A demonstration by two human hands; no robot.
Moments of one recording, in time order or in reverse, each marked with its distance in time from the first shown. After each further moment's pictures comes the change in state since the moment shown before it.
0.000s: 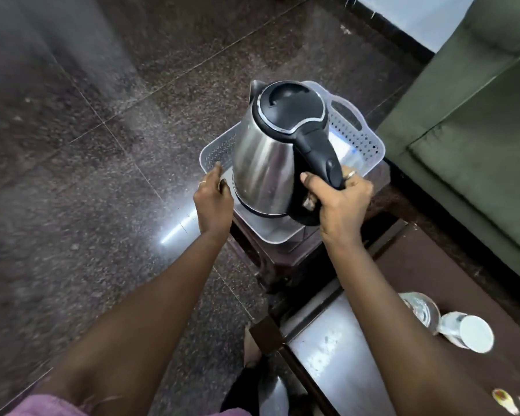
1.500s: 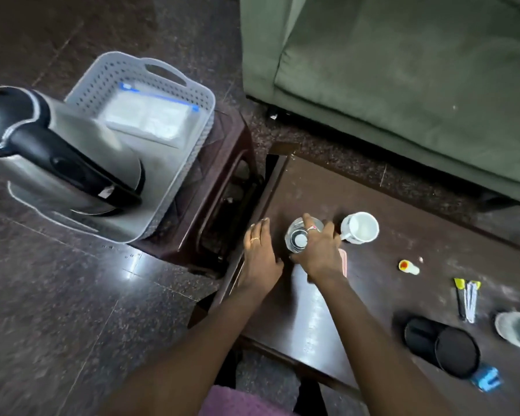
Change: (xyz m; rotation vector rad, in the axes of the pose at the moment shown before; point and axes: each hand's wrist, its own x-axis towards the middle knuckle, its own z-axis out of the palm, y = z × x) left_hand -0.266 0.032 0.159 0.329 -0.911 0.396; right_hand -0.069 0.156 -0.245 -1.092 -0.041 0.585
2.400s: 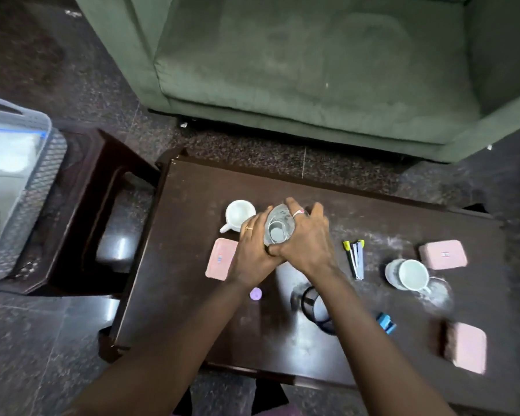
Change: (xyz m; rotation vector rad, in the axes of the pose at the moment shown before) left_hand -0.029 0.188 0.112 -0.239 -0.061 0.384; right_hand -0.037 0.181 -0.129 0.217 0.207 -0.032
